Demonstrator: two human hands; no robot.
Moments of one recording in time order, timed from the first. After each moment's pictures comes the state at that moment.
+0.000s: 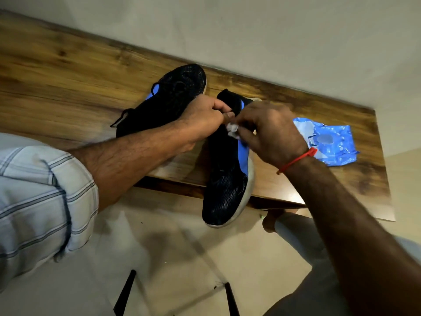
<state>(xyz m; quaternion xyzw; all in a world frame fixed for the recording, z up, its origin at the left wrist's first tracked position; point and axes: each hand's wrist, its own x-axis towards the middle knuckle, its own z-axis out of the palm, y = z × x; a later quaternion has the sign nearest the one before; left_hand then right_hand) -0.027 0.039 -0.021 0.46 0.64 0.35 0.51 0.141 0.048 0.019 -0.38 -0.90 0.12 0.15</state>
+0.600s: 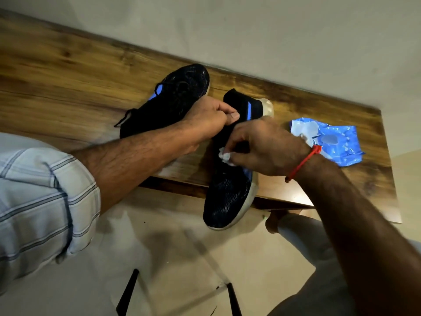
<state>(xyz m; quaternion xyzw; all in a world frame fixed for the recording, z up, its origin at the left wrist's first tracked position) -0.026 0.037 -0.020 0.44 0.63 0.36 0.52 0.134 0.040 0.022 -0.32 -0.92 0.22 0.01</state>
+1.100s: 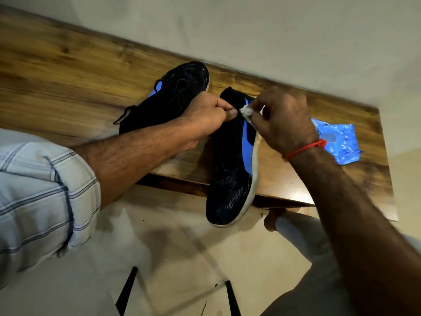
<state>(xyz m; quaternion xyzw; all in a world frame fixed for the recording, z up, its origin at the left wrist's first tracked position) -0.027 0.039 -0.020 0.44 0.63 0.36 0.53 0.143 0.061 0.021 -0.44 -0.87 0.06 0.21</state>
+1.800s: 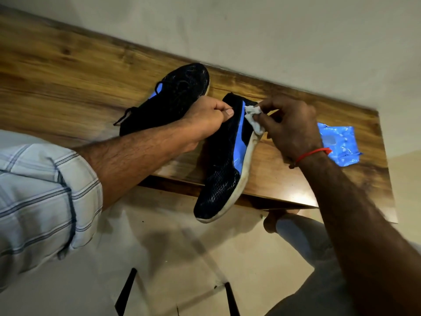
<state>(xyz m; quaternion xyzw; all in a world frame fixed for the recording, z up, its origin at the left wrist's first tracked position) -0.027 0.042 -0.029 0.41 0.63 0.37 0.55 0.161 0.064 0.002 -0.53 -0.78 0.21 0.26</state>
